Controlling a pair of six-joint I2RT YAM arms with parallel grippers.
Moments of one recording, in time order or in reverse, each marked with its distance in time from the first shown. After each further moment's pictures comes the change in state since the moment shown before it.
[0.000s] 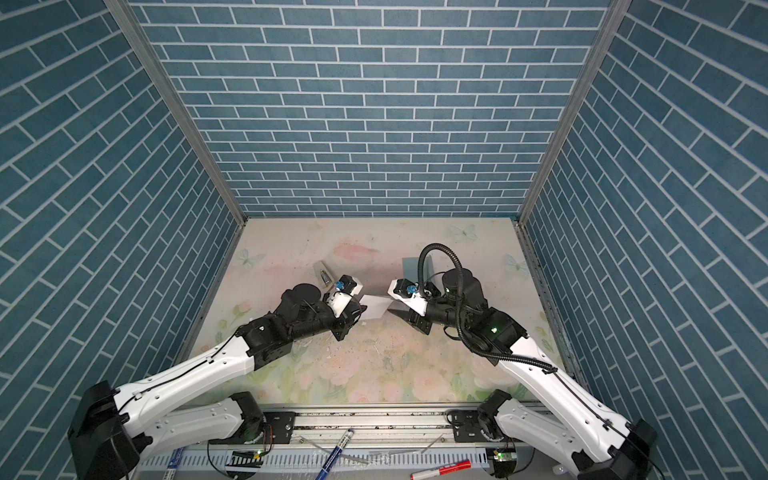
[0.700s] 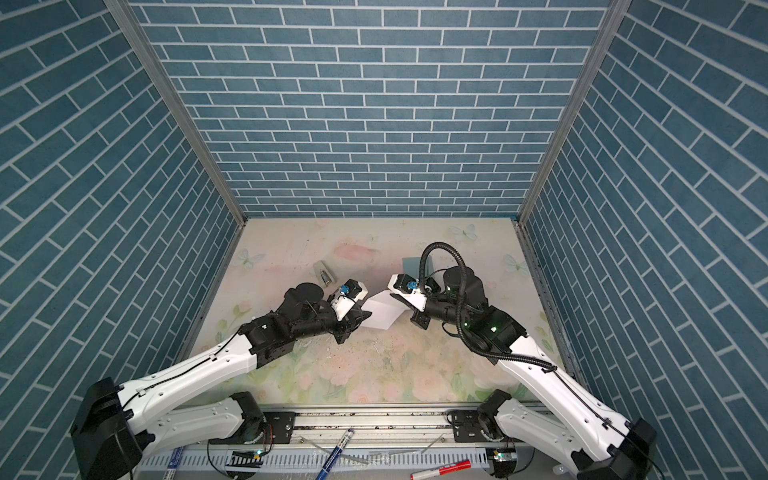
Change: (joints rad) left arm 0.000 0.035 0.014 -0.012 0.103 0.066; right arm 0.000 0.016 0.006 0.093 0.047 0.007
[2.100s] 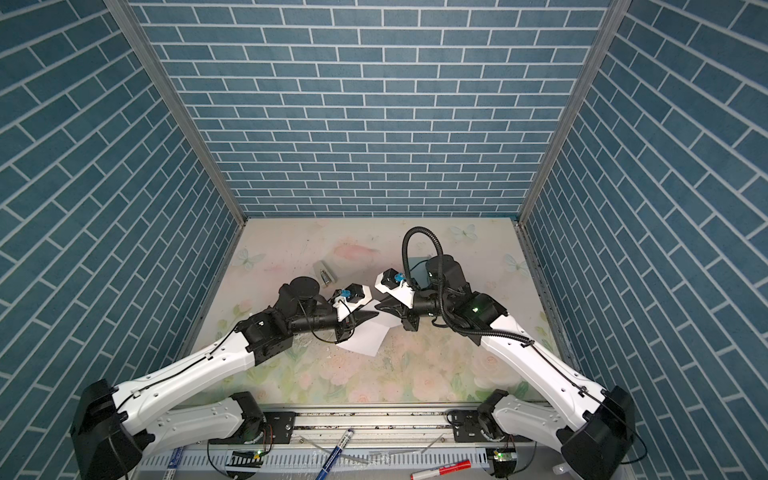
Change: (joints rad) left arm 0.000 0.000 0.060 0.039 0.163 0.204; right arm -0.001 0.167 0.094 -0.076 -0.273 0.097
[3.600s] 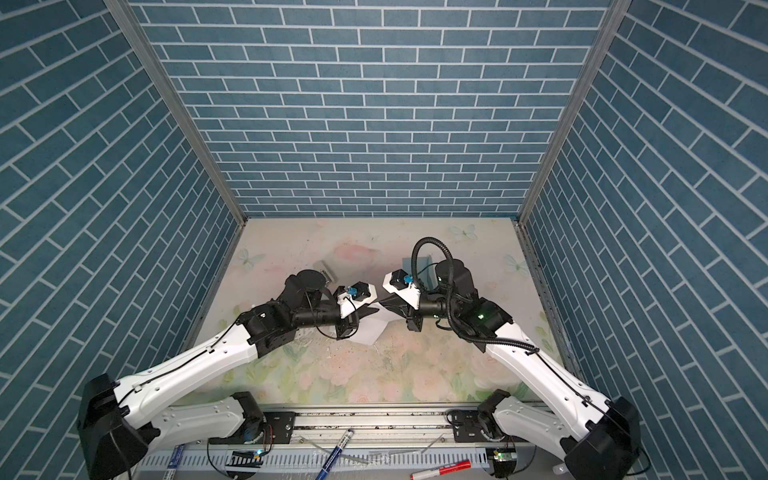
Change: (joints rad) left arm -0.001 0.043 0.098 -0.127 -0.015 0.089; right arm -0.047 -0.070 -0.090 0.105 -0.021 0.017
